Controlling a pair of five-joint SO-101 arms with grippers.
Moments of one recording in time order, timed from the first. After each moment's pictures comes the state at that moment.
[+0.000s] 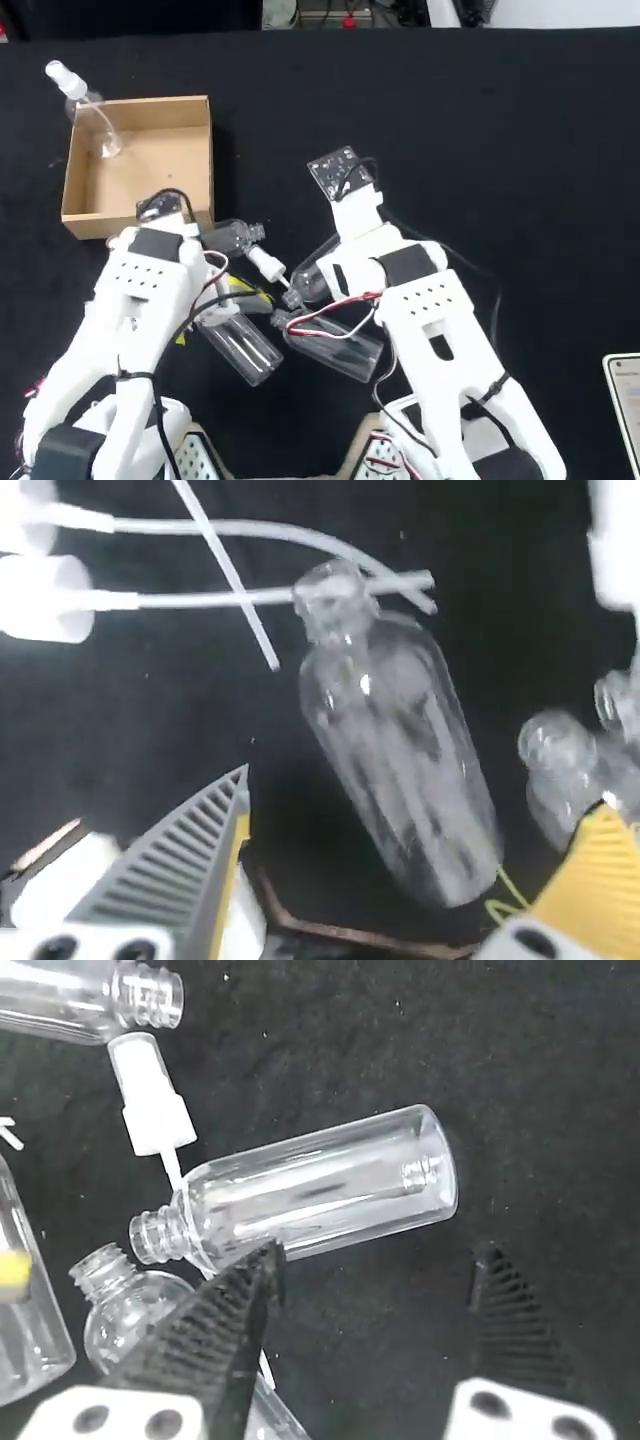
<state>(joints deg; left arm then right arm) 6.9 -29.8 46.8 82.8 29.4 -19.0 -34.2 50.8 57.7 9.0</state>
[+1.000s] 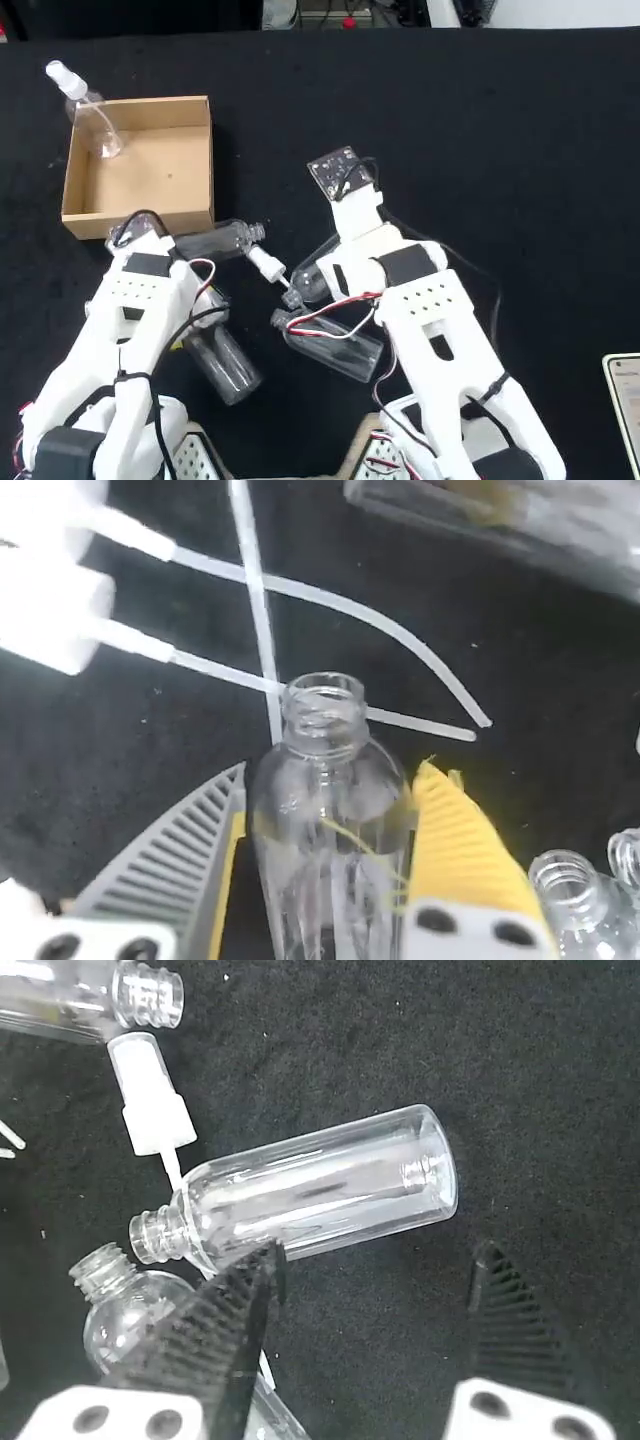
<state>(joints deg) 2.1 -29.8 58.5 66.9 39.4 -19.0 -34.2 50.8 57.7 9.0</state>
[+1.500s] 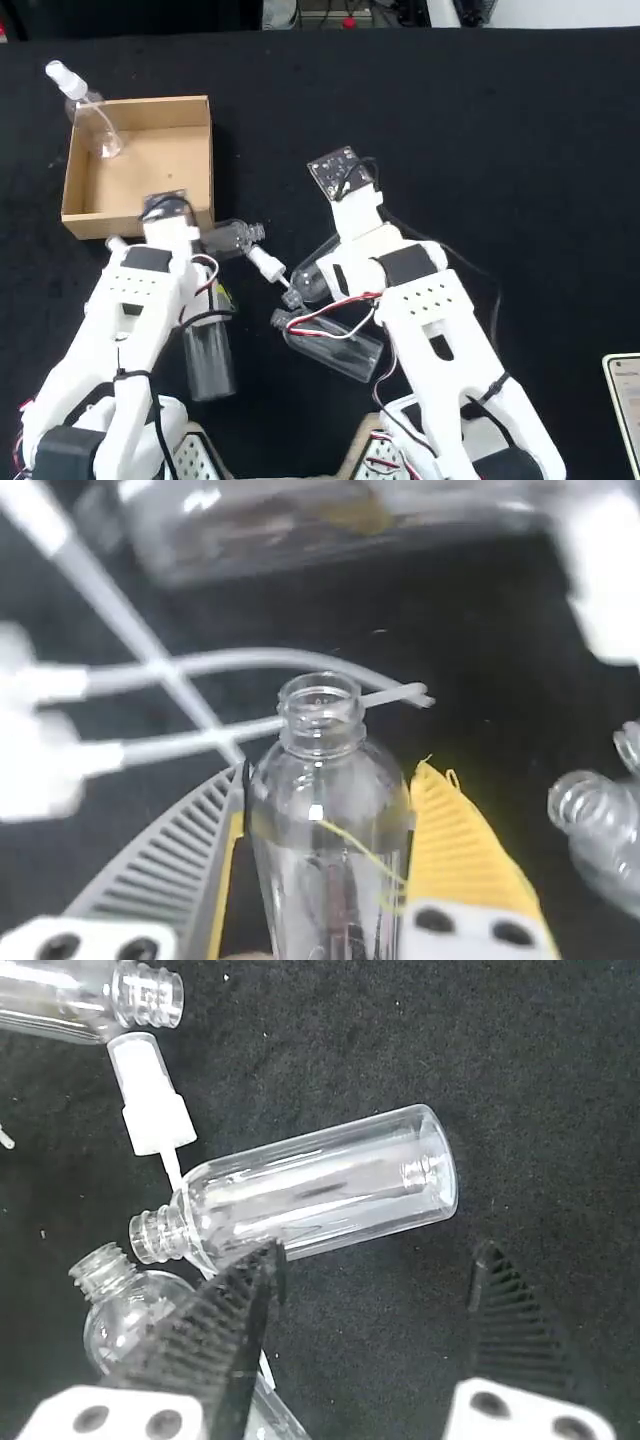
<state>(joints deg) 2.0 -29.8 55.4 64.0 11.0 -19.0 -34.2 50.8 57.7 9.0</state>
